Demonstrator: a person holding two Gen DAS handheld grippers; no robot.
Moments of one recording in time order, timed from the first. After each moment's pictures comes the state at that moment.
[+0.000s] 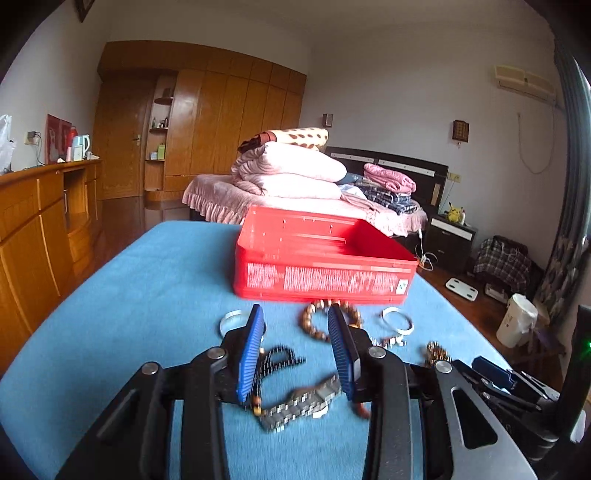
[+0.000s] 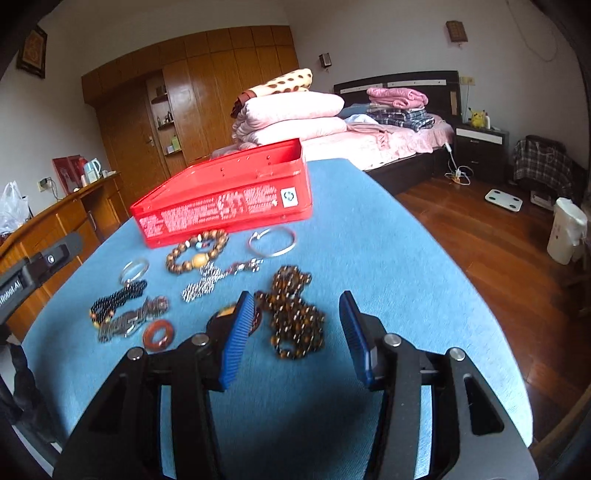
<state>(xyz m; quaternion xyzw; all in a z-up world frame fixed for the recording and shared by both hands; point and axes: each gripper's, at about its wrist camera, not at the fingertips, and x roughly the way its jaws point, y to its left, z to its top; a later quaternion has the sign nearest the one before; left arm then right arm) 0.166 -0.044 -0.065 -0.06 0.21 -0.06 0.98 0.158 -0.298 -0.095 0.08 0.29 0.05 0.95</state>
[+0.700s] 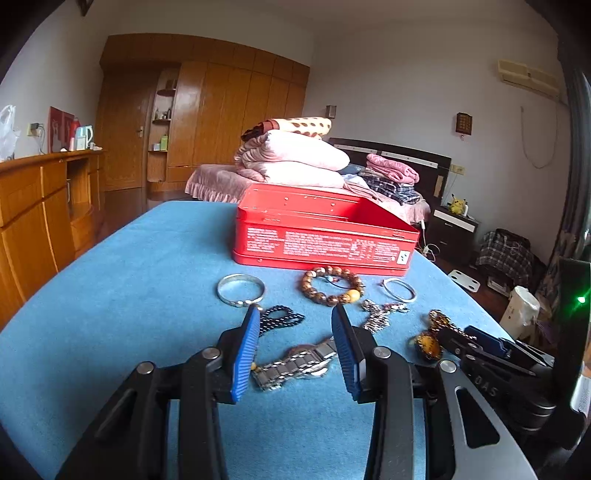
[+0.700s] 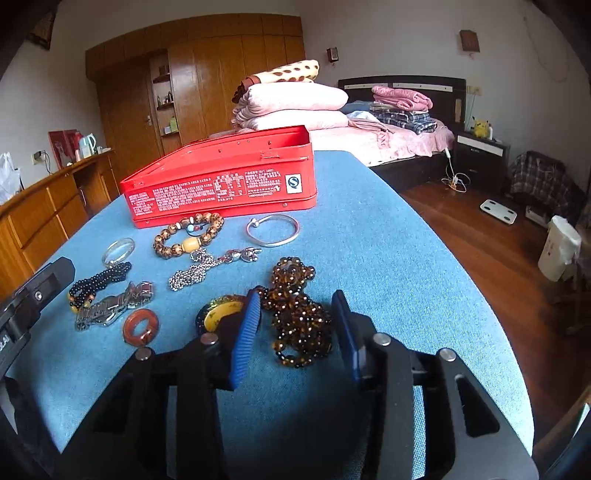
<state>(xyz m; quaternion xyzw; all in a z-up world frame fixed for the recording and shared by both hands) 0.150 -0.049 -0.090 -0.06 0.22 -0.05 0.97 0.172 -0.284 -0.100 0.03 0.30 0.04 0.95</state>
